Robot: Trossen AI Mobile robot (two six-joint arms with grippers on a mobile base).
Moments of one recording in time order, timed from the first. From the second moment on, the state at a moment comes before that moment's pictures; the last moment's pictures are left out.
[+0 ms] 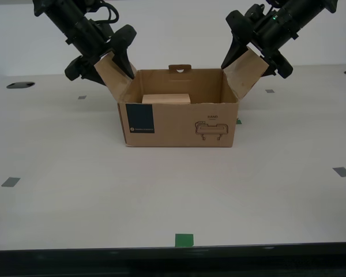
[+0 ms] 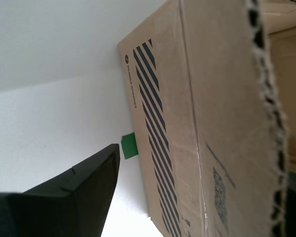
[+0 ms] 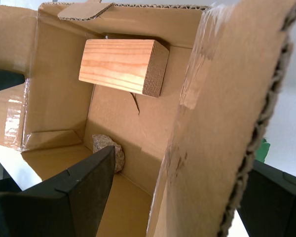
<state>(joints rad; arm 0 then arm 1) 0.20 1.99 1.33 -0.50 -0.66 0.18 -0.25 2.06 1.48 -0.65 0.44 -0.13</state>
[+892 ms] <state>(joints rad) 0.21 1.99 1.33 -0.50 -0.66 0.22 -0.26 2.05 1.48 -0.61 0.46 -0.20</state>
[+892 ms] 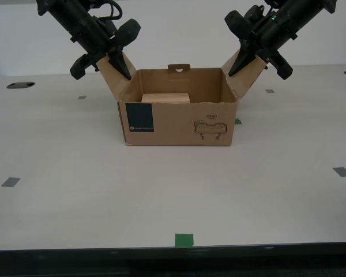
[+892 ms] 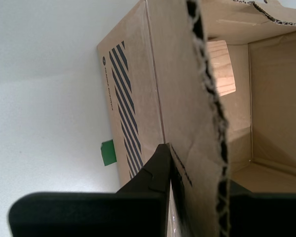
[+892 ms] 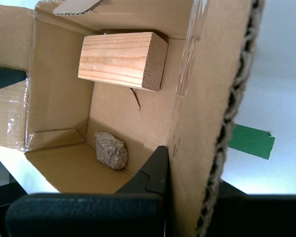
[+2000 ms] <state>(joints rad) 0.21 1.70 1.38 -0.73 -0.68 0.24 -0.26 1.77 1.48 -0.79 0.47 -0.22</state>
